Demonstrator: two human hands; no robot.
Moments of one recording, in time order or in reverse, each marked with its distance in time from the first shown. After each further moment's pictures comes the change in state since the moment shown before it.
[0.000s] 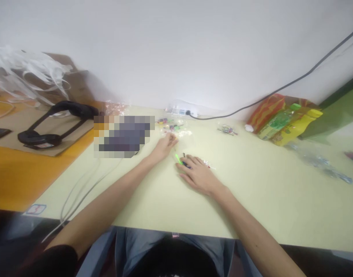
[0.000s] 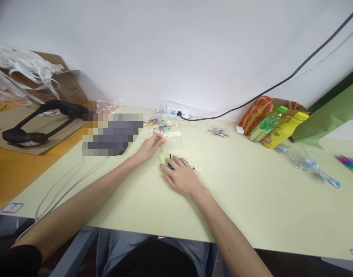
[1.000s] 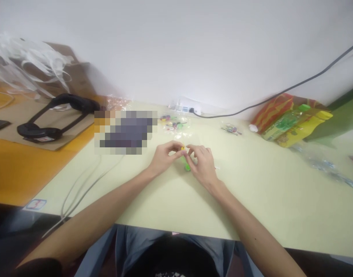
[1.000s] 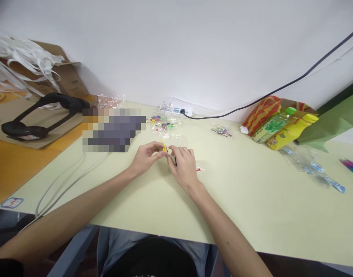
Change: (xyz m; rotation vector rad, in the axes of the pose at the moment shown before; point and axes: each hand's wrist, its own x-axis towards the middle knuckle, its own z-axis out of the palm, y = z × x) left_hand -0.058 0.061 -0.001 -0.367 0.092 0.049; right_hand 0.032 -0.007 -0.002 0.178 0.431 0.327
